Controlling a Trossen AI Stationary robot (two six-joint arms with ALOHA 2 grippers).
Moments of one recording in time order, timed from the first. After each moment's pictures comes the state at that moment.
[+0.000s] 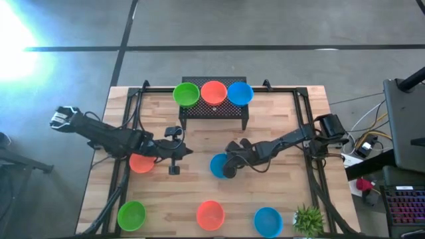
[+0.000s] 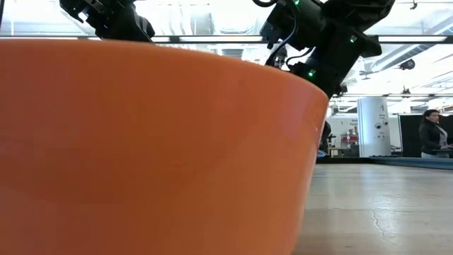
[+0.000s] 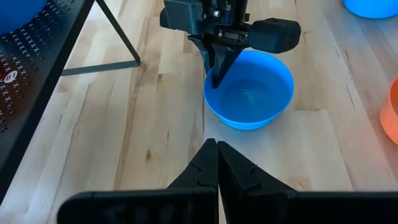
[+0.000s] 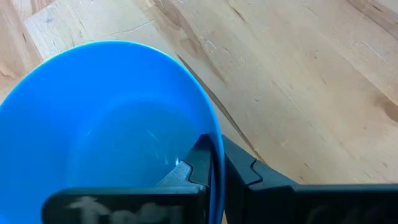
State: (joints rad) left arm -0.27 1.14 0.83 -0.36 -0.34 -0.06; right arm 0.19 1.82 0.97 -0.17 0.34 0.79
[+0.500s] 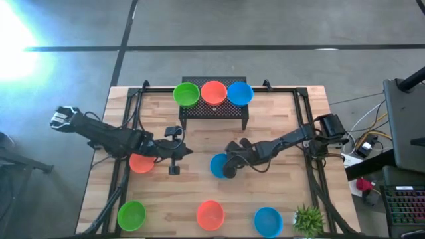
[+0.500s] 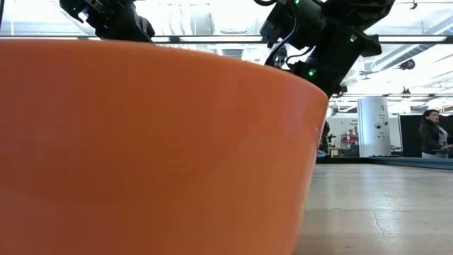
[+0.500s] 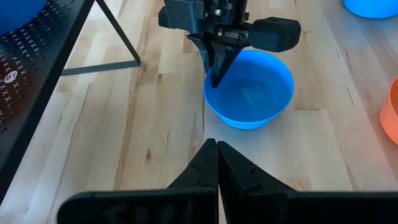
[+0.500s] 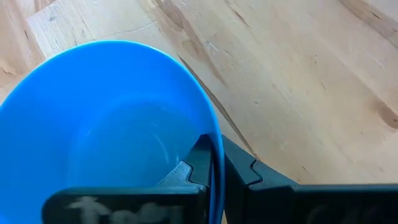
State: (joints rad) left arm -0.27 1.14 0.83 -0.36 -0.34 -0.06; right arm 0.19 1.82 0.97 -0.17 0.34 0.76
